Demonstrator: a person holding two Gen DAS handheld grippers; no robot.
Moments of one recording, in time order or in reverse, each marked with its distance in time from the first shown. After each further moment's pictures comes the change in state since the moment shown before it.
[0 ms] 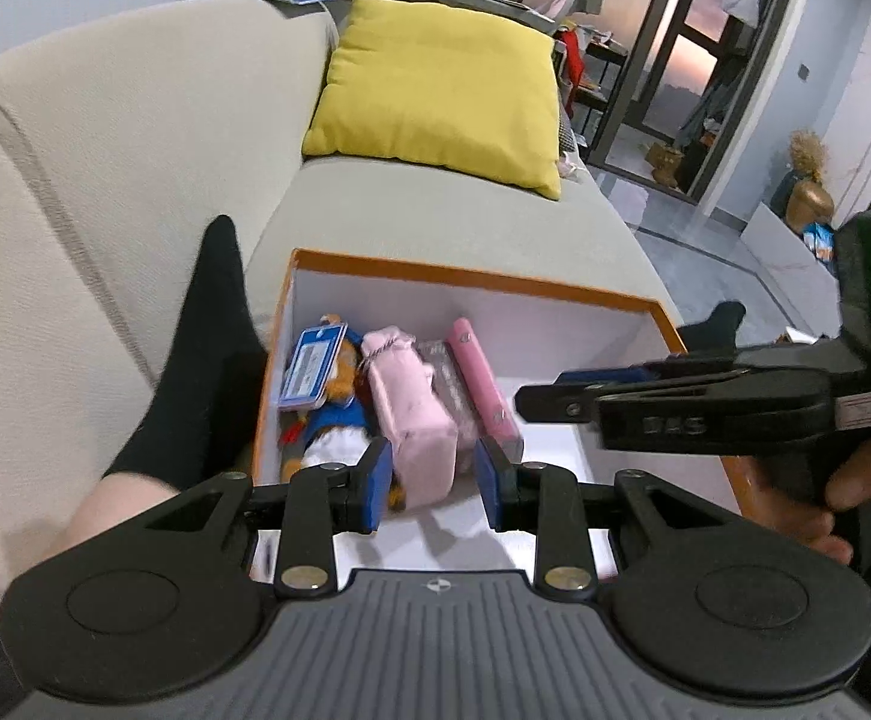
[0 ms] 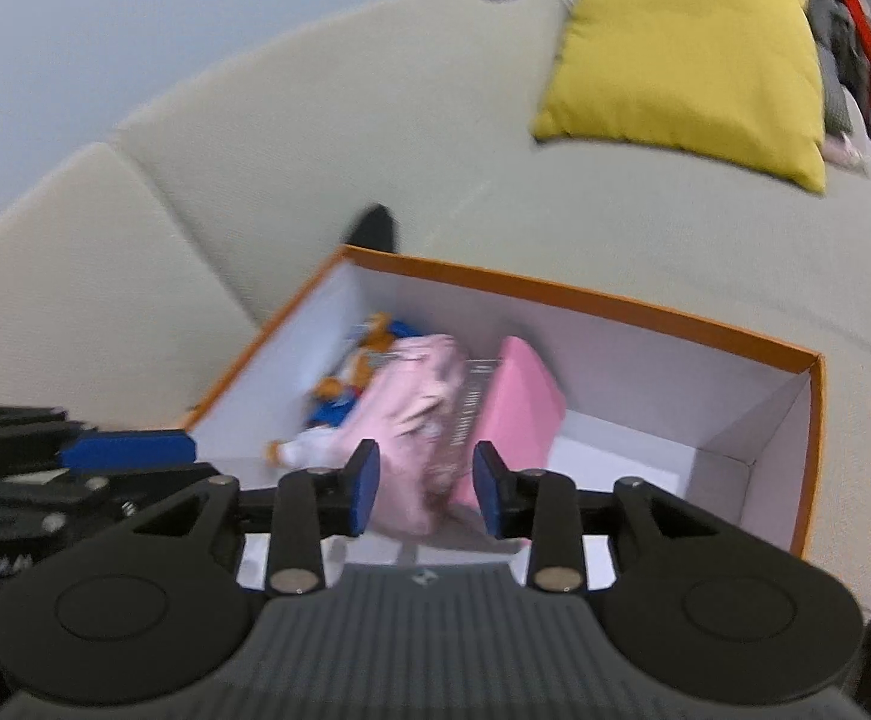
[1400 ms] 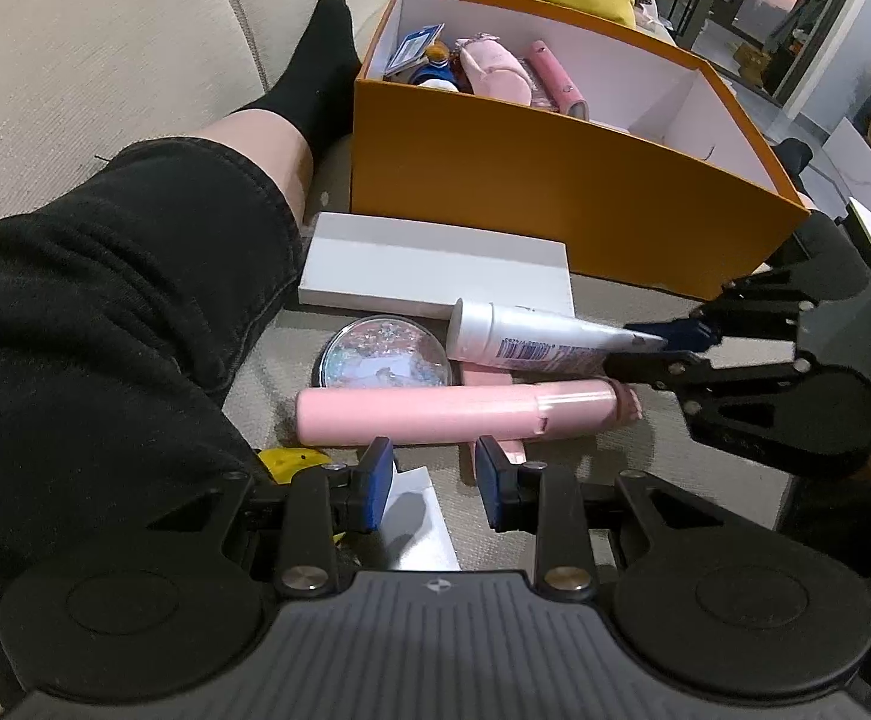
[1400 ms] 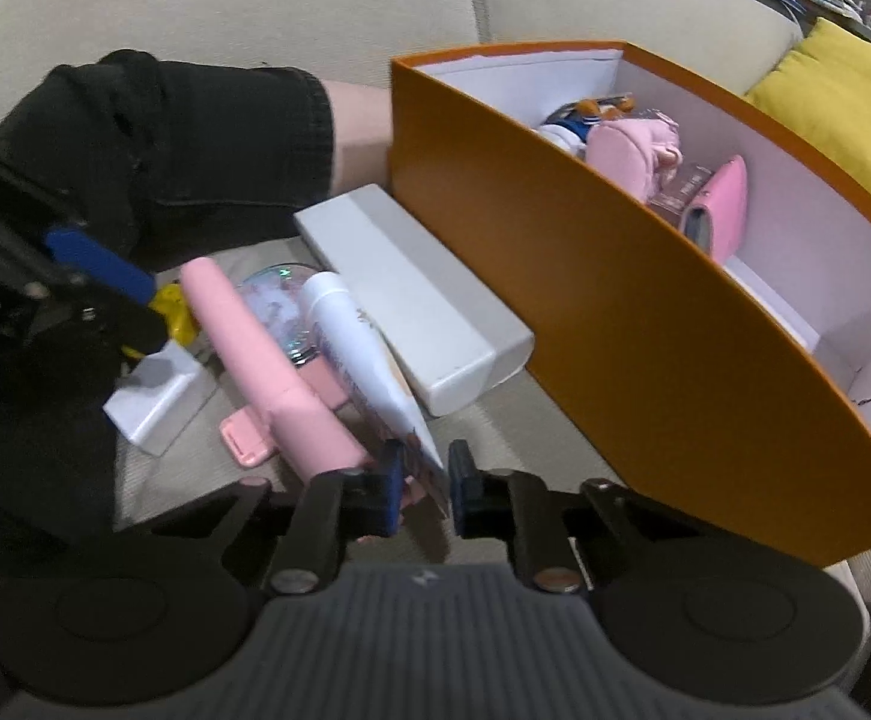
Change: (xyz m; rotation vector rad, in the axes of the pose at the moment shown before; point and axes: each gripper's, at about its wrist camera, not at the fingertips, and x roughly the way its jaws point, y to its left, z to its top) left arm -0.055 -0.008 -0.149 -0.086 0.256 0.155; right arm -0.018 0.057 -0.161 -0.484 0.166 0.086
